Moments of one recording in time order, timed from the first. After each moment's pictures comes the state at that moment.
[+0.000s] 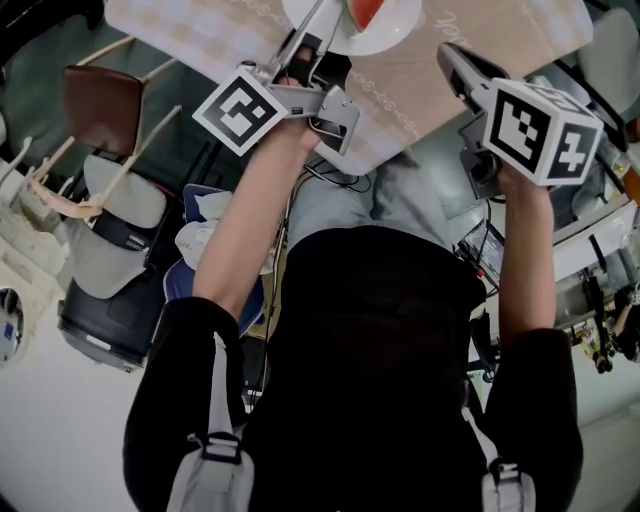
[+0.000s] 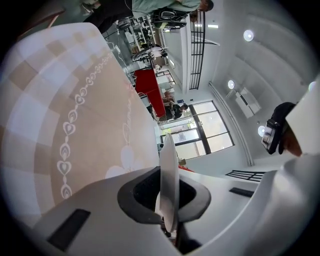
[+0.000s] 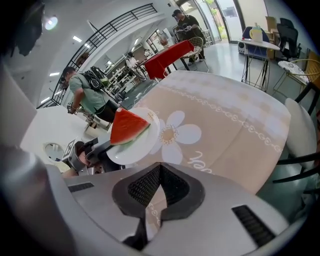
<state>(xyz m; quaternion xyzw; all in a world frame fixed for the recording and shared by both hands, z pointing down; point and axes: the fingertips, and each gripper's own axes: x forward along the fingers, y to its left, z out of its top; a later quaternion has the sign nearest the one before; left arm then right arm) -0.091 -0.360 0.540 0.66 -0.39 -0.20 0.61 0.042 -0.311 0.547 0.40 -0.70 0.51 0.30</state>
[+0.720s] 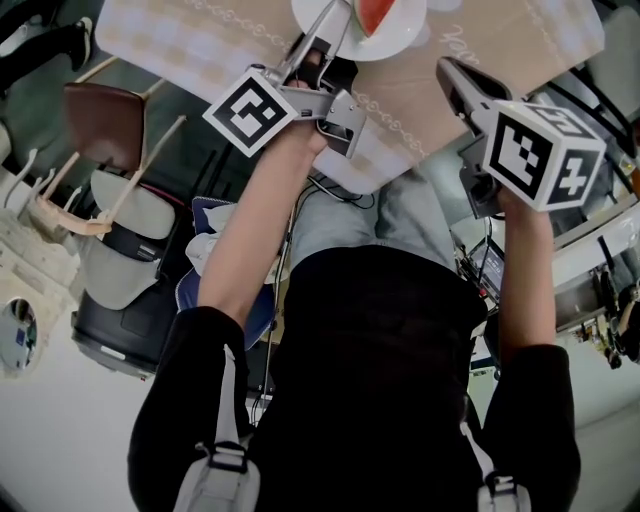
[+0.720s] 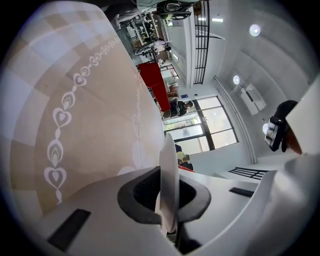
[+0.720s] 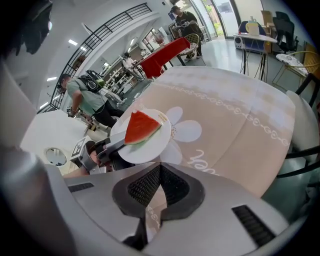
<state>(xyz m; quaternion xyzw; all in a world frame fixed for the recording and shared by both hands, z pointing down) -0.076 -0.374 0.580 0.65 -0.38 -0.18 0.63 0.041 -0.312 0.563 0.40 -0.69 0.53 0.29</state>
